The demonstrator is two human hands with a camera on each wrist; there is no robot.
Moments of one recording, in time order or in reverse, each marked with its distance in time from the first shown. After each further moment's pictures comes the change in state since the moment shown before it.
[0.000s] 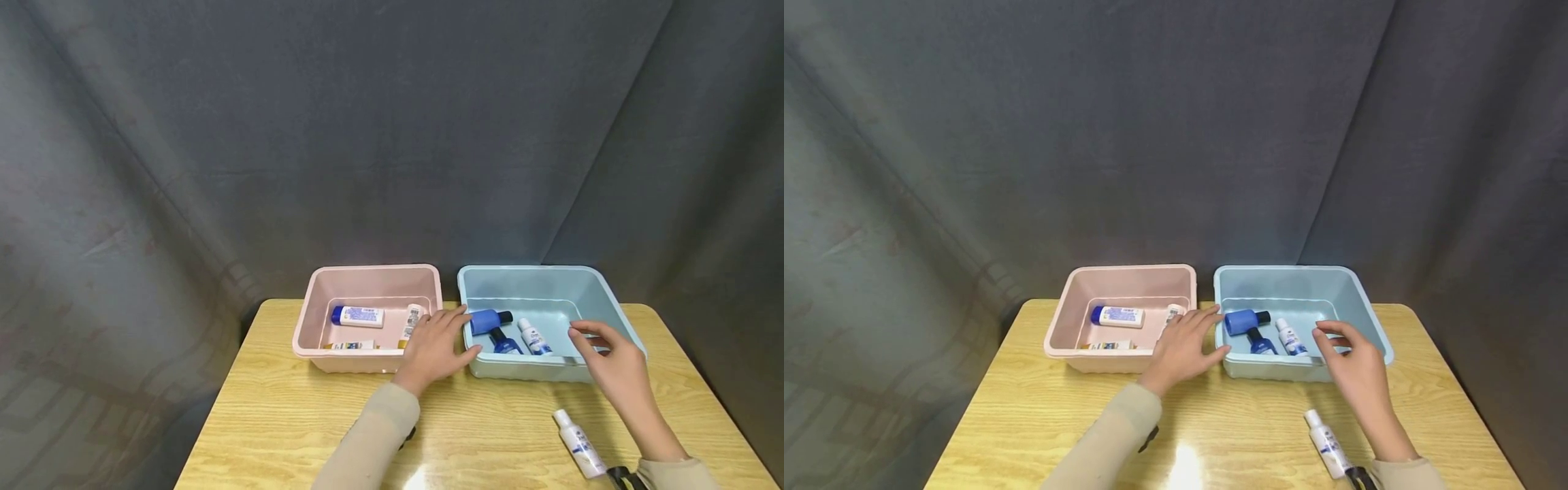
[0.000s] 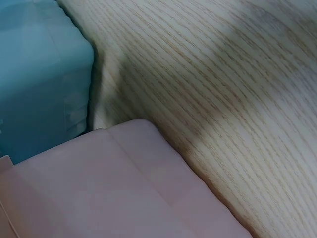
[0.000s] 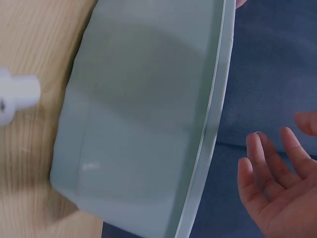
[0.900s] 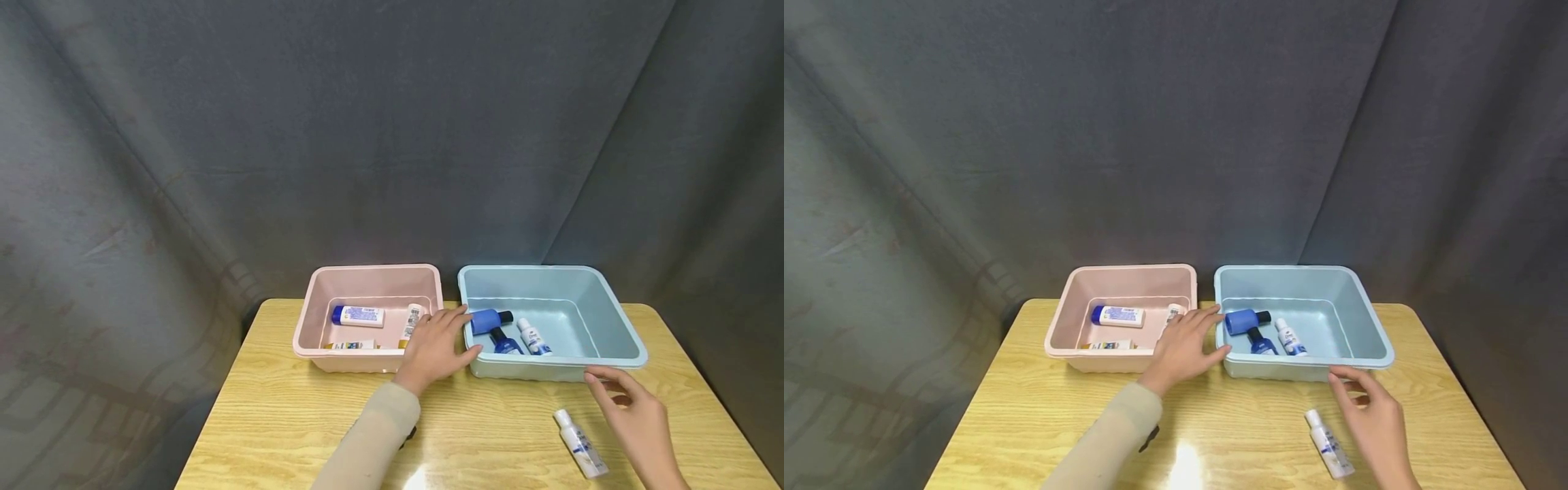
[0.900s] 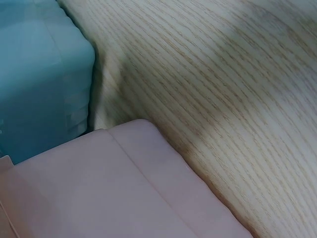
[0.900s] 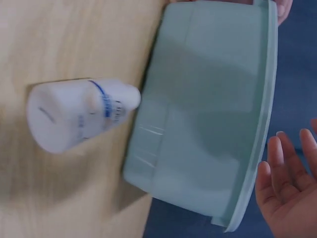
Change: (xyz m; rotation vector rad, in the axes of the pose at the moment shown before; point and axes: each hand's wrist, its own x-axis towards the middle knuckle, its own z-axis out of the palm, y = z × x) left_hand 0.001 0.001 -0.001 -0.015 -0.007 -0.009; right_hand -0.055 0.023 -0.005 -0.033 0.018 0.142
